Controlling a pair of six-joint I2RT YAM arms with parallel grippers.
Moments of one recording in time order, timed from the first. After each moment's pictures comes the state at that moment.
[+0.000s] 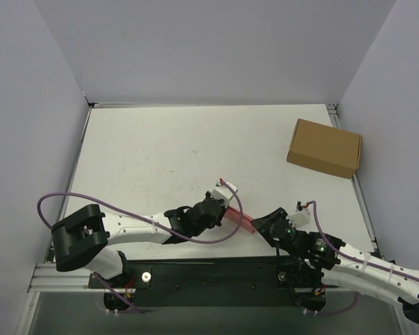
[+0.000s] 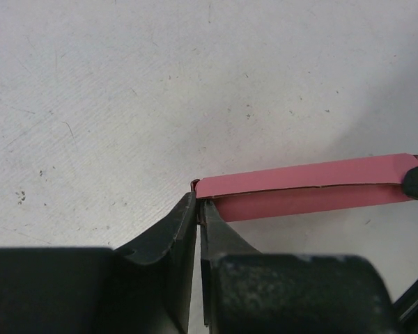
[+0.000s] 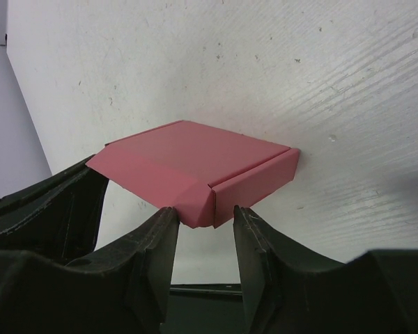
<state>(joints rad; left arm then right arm) -1.20 1.48 0.72 0.24 -0.46 -0.26 1.08 0.52 0.30 -0.60 0.54 1.63</state>
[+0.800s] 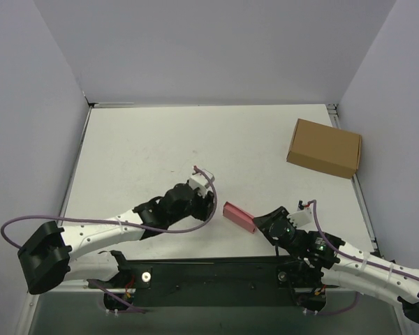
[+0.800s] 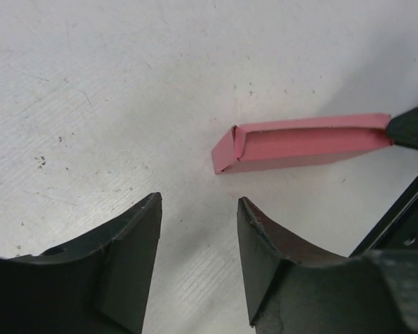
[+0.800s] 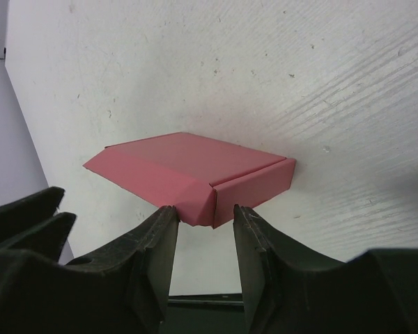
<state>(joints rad) -1.05 1.21 0.64 0.06 -0.20 -0.28 1.08 0.54 0.32 -0.62 0.58 1.63</state>
